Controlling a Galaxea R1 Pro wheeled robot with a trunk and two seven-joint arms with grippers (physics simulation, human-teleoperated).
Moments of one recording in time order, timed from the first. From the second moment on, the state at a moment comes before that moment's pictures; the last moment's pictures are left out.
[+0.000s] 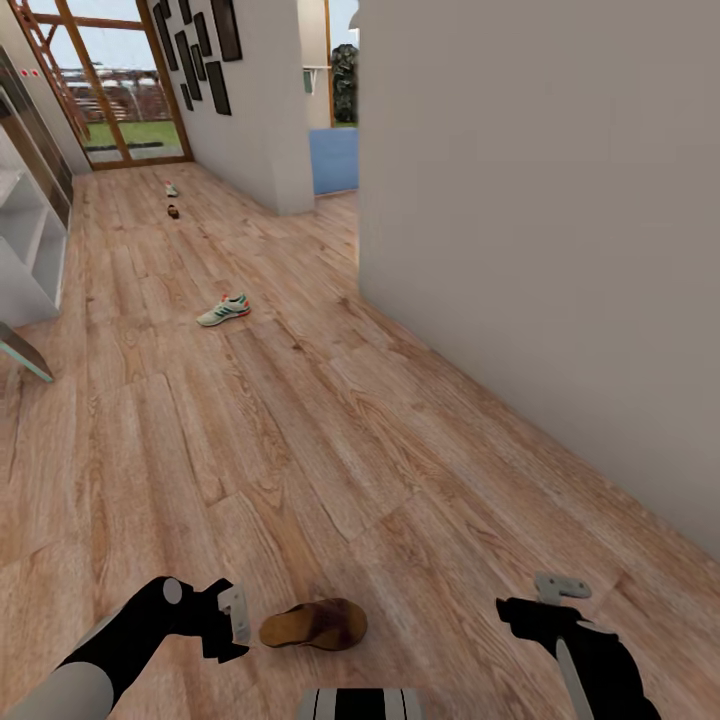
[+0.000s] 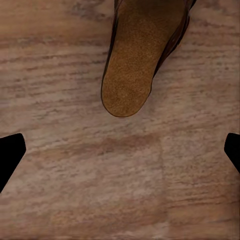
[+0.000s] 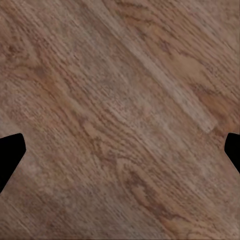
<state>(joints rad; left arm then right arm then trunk) -0.56 0.18 -0.12 -0.59 -0.77 0.00 -0.83 -0.14 0.00 -0.16 -1.41 0.00 0.74 -0.01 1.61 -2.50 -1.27</state>
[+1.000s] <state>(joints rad) -0.56 0.18 -0.12 -0.59 -0.76 0.00 -0.75 -0.14 0.00 -0.16 -1.48 0.00 0.74 -0.01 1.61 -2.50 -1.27</state>
